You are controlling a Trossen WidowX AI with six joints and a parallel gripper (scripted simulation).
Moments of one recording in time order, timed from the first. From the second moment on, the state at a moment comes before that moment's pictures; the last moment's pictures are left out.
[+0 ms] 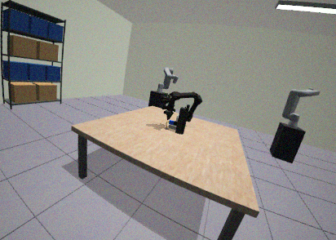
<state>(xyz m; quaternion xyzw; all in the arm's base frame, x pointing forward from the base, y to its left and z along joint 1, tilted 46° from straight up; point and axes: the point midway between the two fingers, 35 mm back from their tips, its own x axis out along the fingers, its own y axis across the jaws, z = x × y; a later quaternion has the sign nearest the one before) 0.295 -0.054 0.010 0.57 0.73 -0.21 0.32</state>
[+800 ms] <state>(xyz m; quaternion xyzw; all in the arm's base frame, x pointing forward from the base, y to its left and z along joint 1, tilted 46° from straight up) 0.286 -0.034 0.027 0.57 0.73 -0.21 0.31</state>
